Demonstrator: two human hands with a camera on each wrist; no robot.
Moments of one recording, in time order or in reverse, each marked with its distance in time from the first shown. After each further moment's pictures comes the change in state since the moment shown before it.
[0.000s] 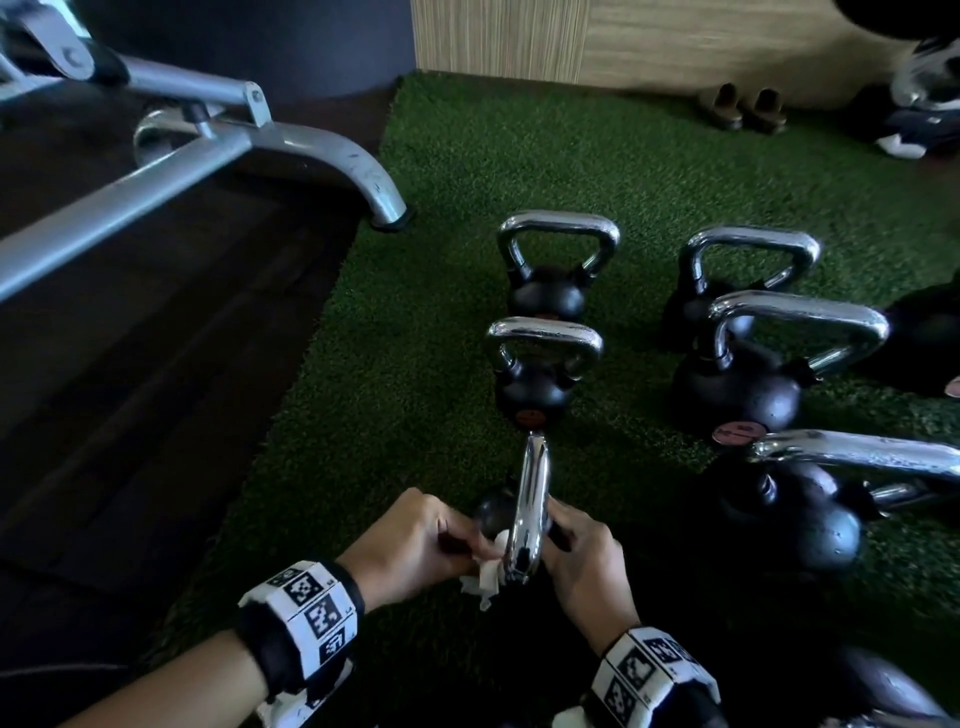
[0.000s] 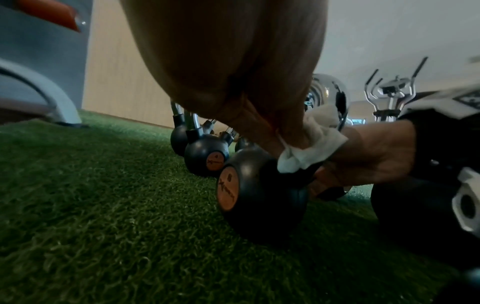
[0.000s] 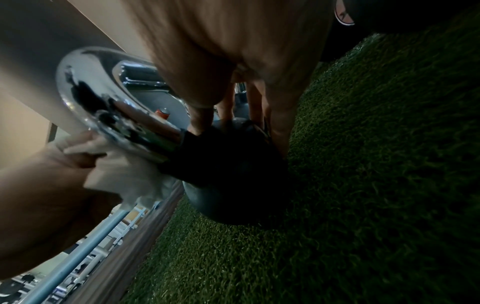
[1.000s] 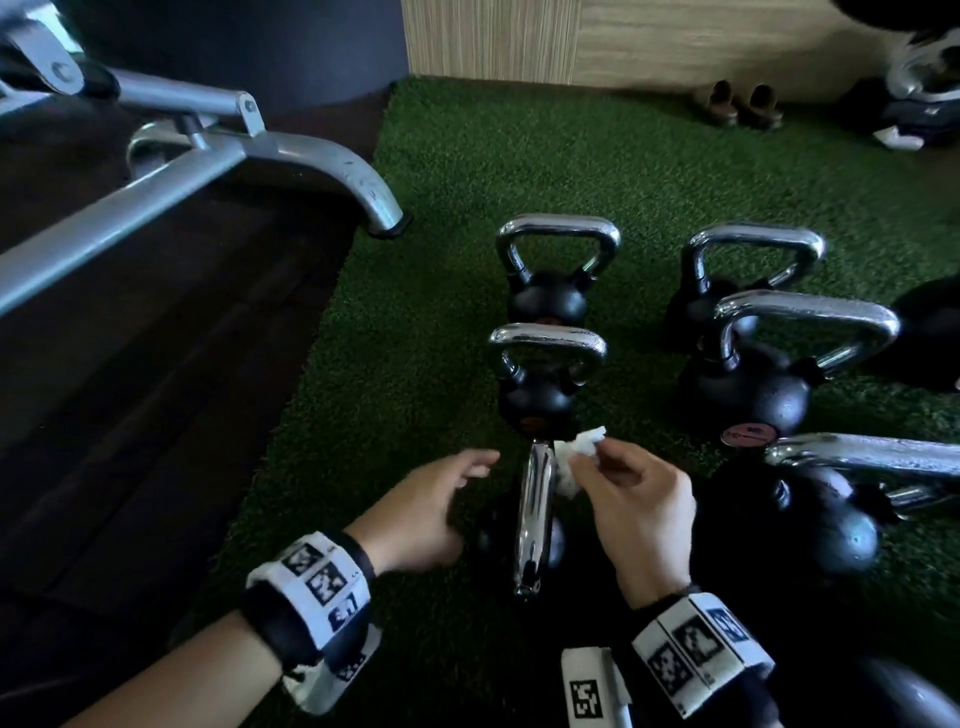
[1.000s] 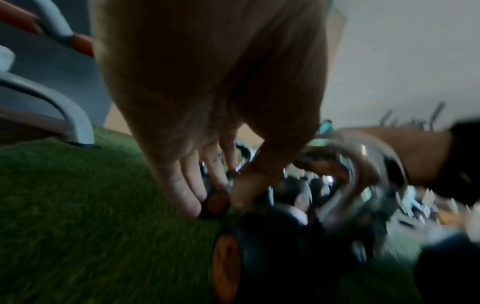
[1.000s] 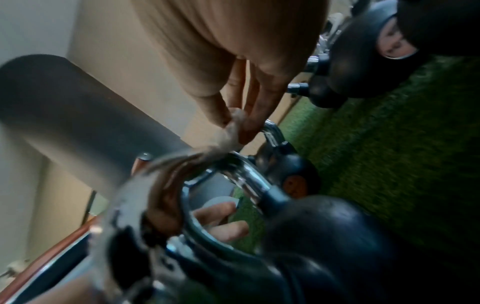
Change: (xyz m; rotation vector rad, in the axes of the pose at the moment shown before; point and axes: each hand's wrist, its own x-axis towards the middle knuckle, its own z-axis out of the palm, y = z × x) left_hand 0.033 -0.004 -0.026 0.173 -0.095 -0.187; right_hand 0.016 -0.068 -0.038 0.126 0.490 -0.078
